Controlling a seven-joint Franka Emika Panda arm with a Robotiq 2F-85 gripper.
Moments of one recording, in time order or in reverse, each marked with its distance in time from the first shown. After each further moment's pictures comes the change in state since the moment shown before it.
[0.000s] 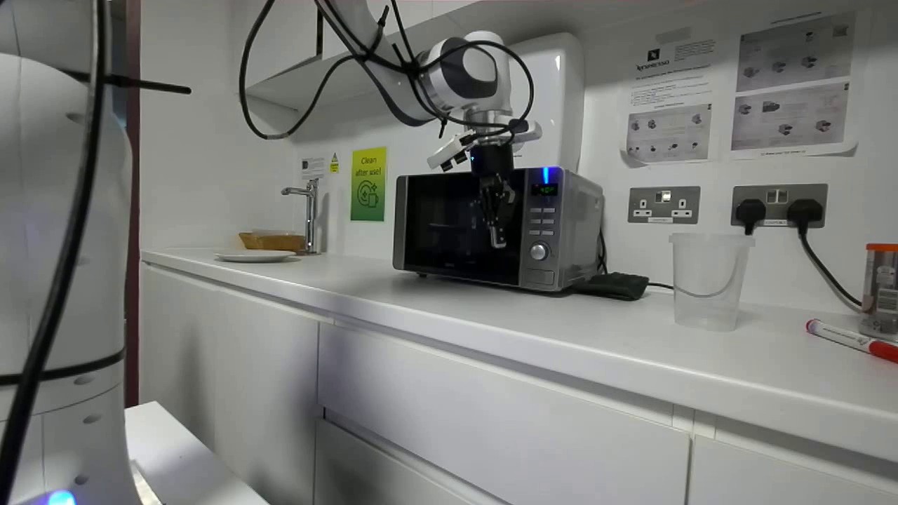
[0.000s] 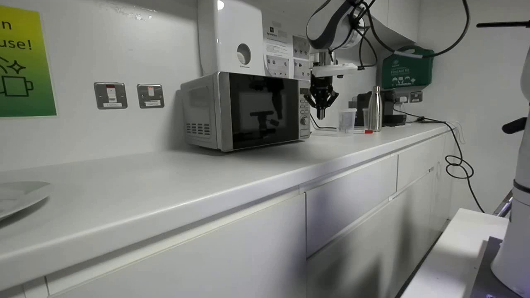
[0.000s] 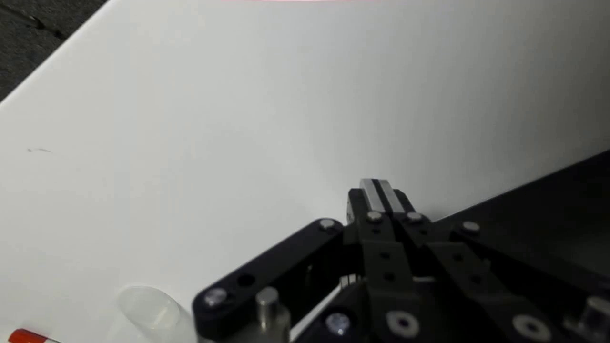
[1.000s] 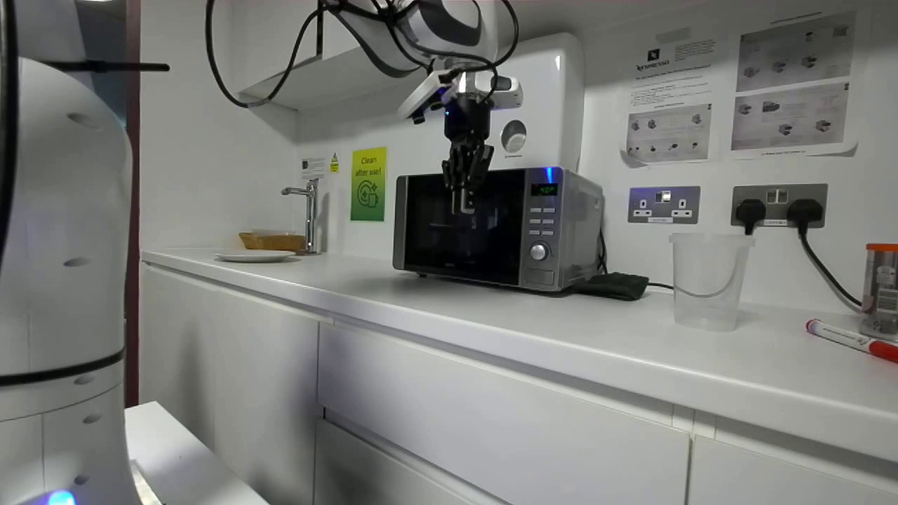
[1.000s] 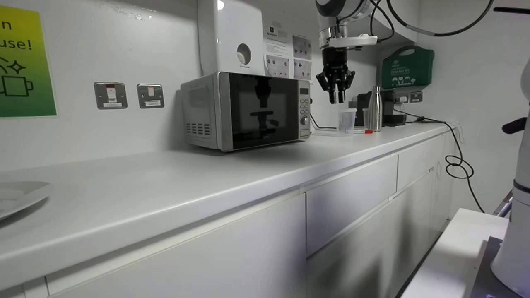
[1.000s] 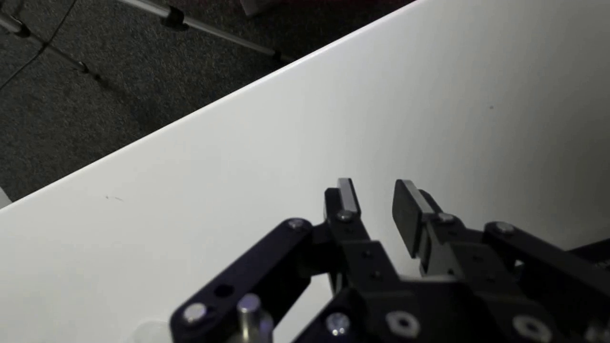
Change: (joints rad) arm 0.004 -0.175 0.006 -0.008 0.031 -0.326 -0.142
